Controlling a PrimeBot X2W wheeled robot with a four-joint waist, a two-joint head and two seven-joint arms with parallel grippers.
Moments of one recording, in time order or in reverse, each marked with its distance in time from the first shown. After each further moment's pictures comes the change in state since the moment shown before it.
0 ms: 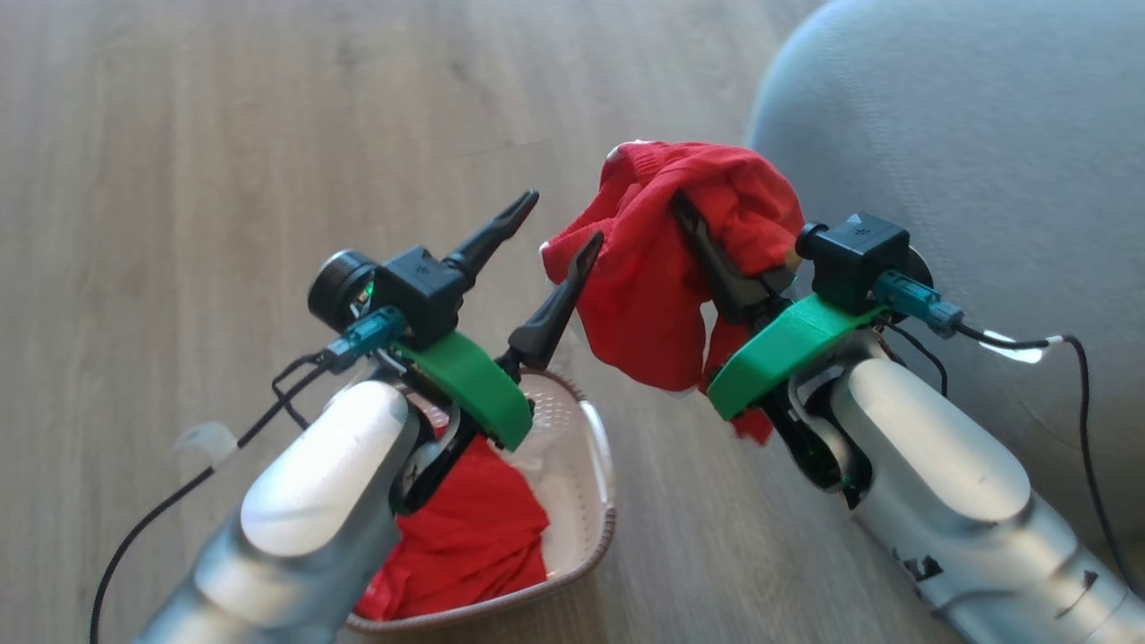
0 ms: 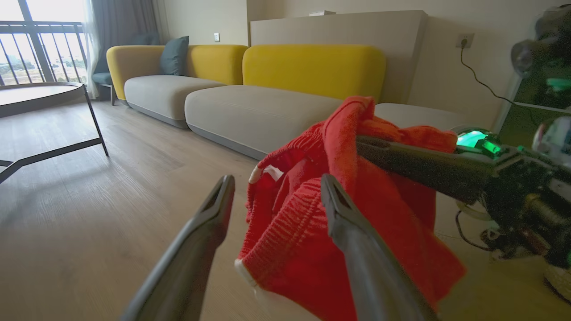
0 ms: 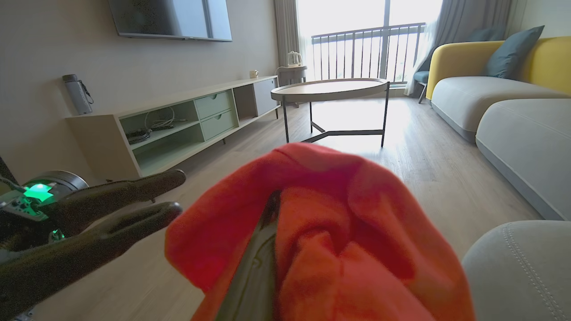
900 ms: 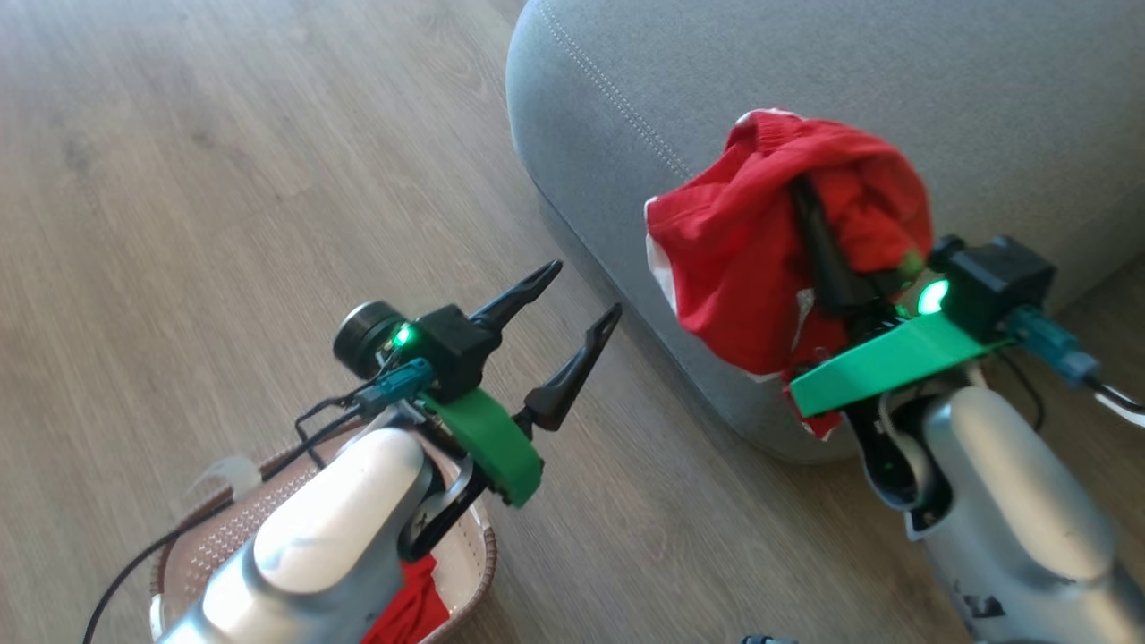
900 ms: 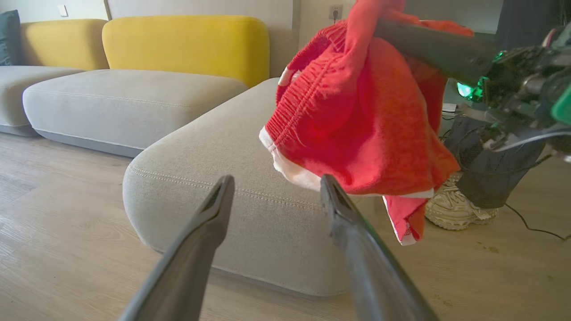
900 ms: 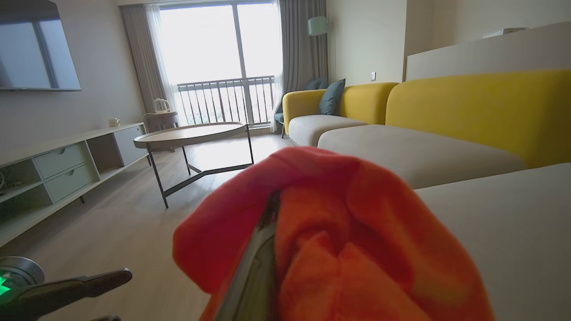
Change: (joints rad) left arm 0.054 0.031 -0.089 -0.008 -0.005 0.000 0.000; right arm 0.176 -0.006 -0.251 -0.182 -0.106 0.000 0.000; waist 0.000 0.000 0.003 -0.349
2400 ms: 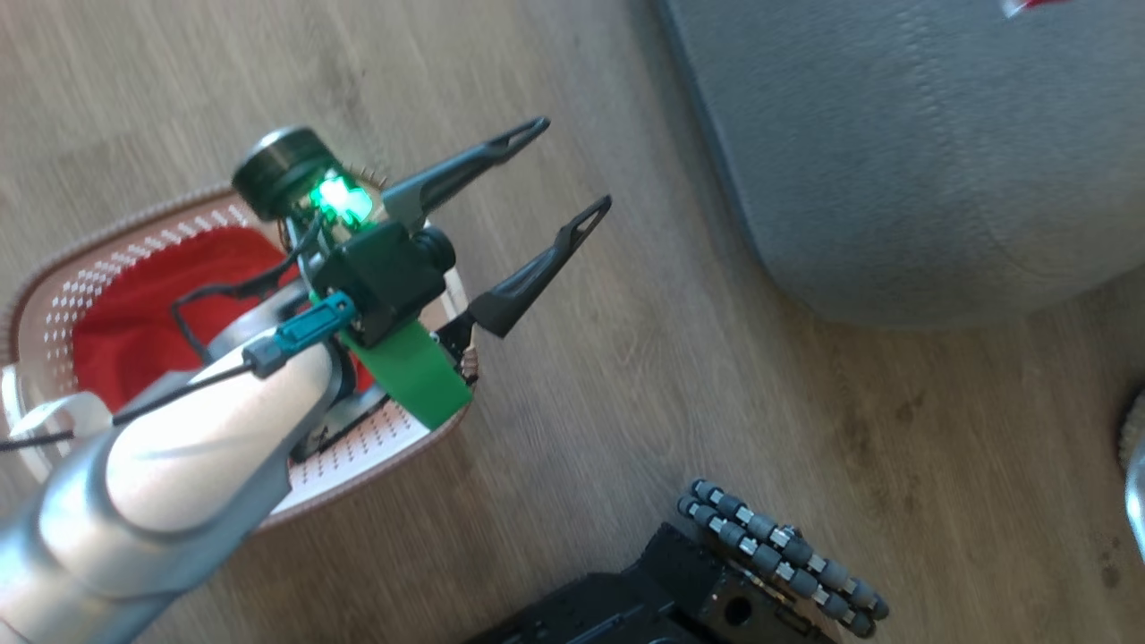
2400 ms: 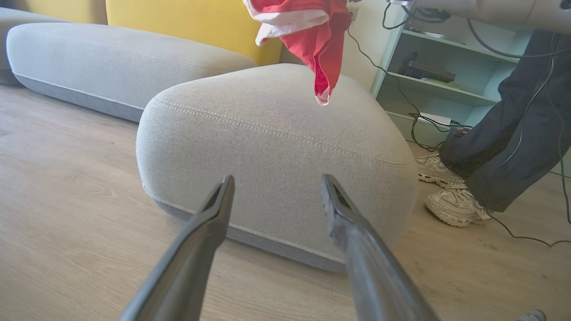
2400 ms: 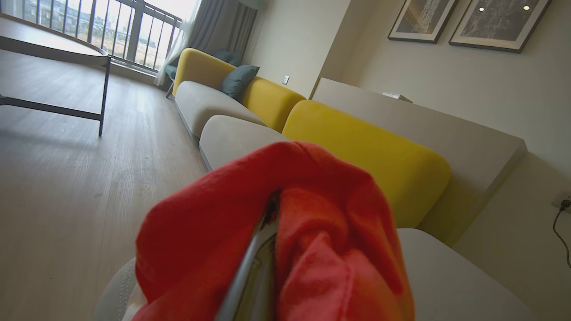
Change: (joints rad) left arm -0.260 0.272 -0.120 -0.296 0.035 0.000 0.001; right arm -0.660 0.009 -0.570 0.363 -0.433 0.000 0.000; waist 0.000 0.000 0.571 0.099
